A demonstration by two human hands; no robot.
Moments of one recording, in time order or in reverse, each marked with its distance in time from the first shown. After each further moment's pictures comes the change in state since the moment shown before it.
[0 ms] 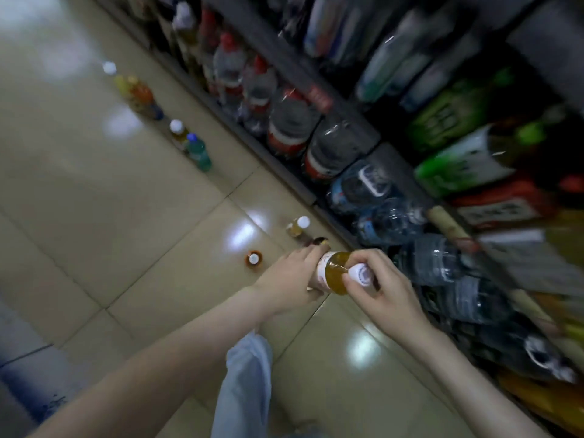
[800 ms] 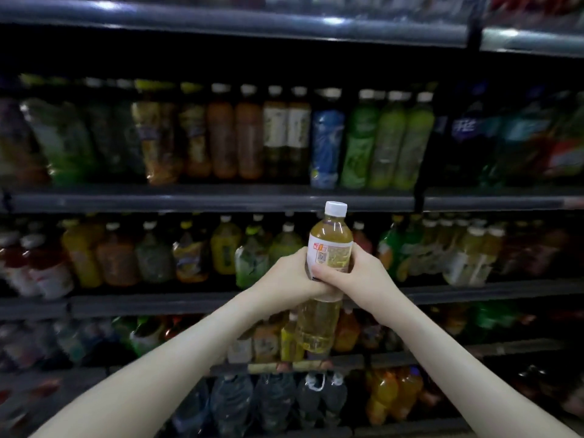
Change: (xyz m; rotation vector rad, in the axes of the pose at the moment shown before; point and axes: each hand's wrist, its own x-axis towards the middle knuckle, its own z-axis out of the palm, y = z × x) left_hand -0.168 0.703 0.084 -0.042 -0.162 0.716; right_hand -0.530 0.016 -0.415 0.412 0.957 0.088
